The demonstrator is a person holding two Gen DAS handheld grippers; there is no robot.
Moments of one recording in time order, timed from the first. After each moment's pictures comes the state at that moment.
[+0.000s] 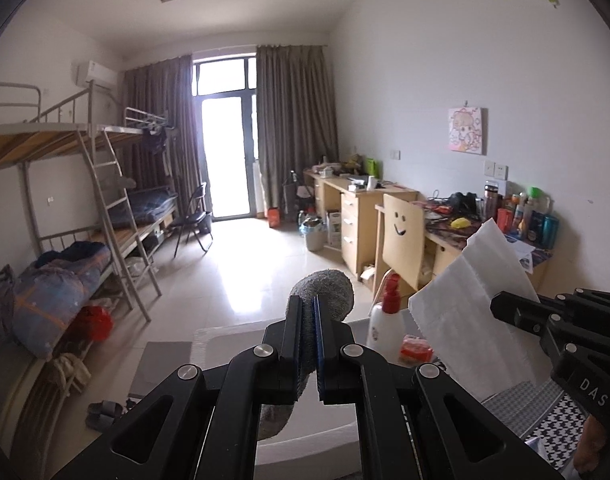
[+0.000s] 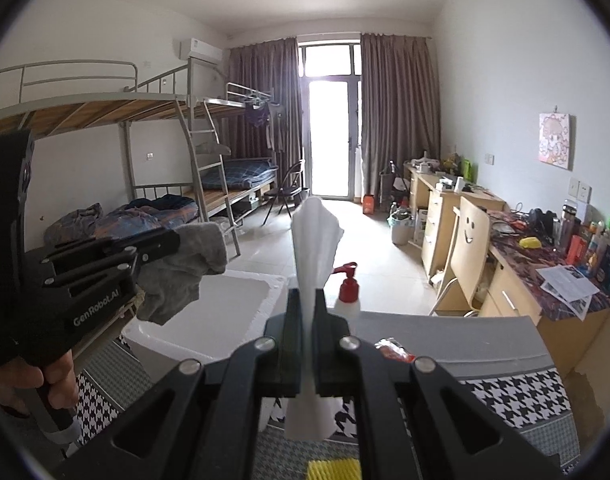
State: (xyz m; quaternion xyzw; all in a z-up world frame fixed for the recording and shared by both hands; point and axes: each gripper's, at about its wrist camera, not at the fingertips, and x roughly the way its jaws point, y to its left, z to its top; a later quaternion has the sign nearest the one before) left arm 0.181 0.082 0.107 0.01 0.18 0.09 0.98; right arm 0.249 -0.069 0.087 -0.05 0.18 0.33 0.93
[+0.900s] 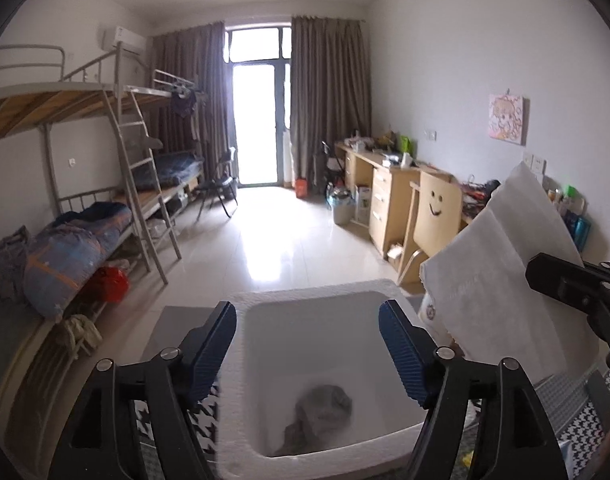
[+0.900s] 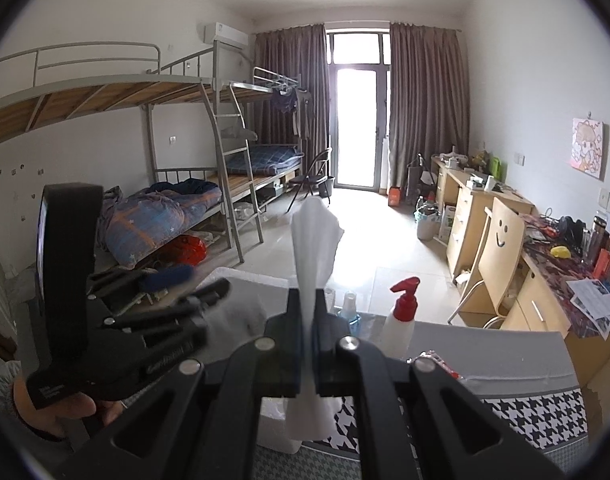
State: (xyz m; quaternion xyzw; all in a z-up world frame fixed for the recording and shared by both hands) left arm 0.194 0.128 0.077 -0.03 0.23 0.14 0.96; right arm 0.264 -0.020 0.091 -0.07 0.20 0.36 0.91
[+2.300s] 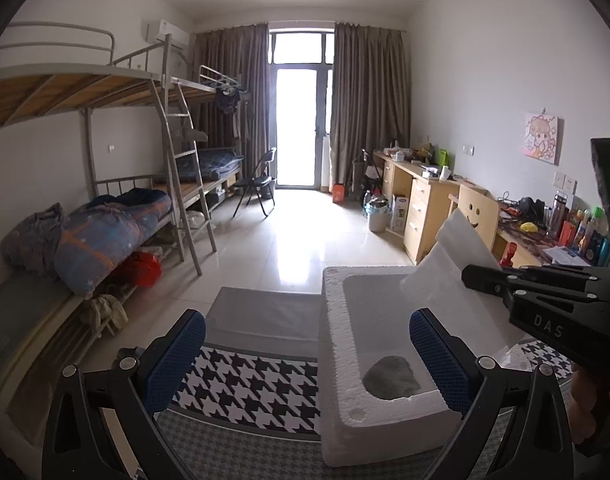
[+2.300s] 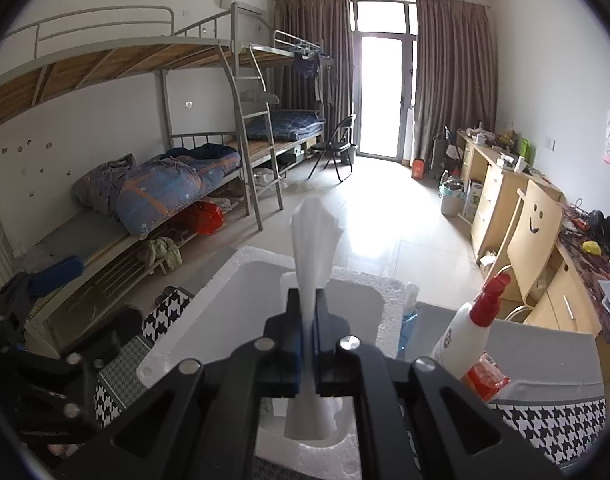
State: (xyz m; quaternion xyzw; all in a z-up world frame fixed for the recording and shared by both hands) left arm 0.147 0.173 0.065 -0.06 0.21 0.20 0.95; right arm 0.295 0.044 0.059 -0.10 0.27 0.40 0.87
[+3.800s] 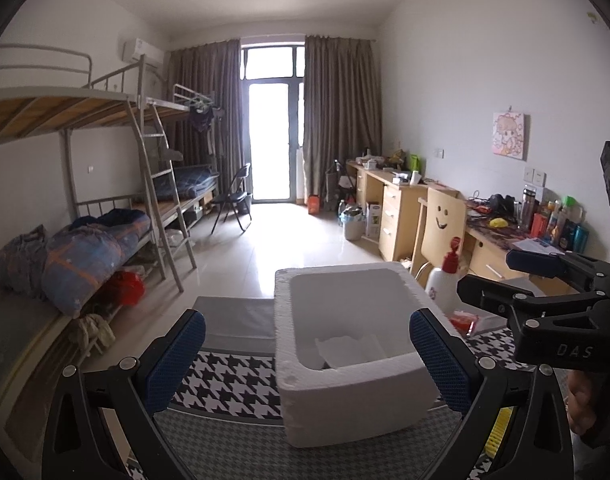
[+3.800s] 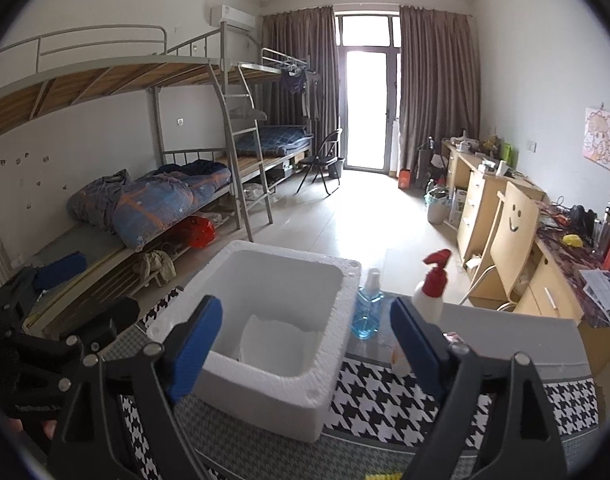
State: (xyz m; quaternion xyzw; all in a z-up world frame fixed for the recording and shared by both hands) left arm 0.117 0.122 0.078 -0.03 0.19 0.15 0.97; right arm 0.263 -0.016 0.069 -0.09 0.23 0.37 0.90
